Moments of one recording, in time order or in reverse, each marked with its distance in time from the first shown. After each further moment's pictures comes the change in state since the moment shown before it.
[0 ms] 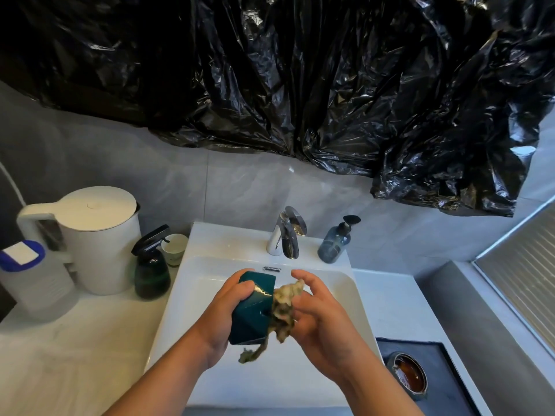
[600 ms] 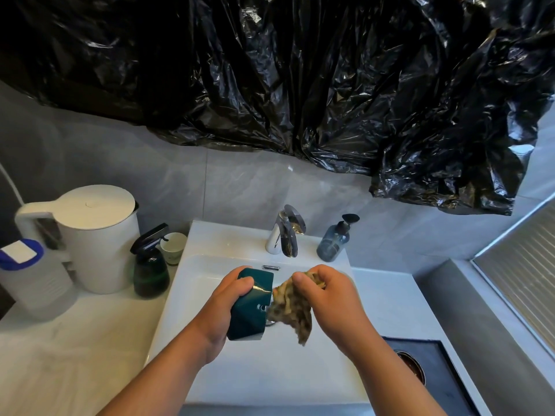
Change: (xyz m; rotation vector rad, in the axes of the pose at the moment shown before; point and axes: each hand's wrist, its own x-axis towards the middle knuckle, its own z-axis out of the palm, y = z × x) left_hand 0.003 0.002 -0.001 -0.007 0.017 0.000; right_hand 0.005 -0.029 0.002 -0.980 0.354 -0.222
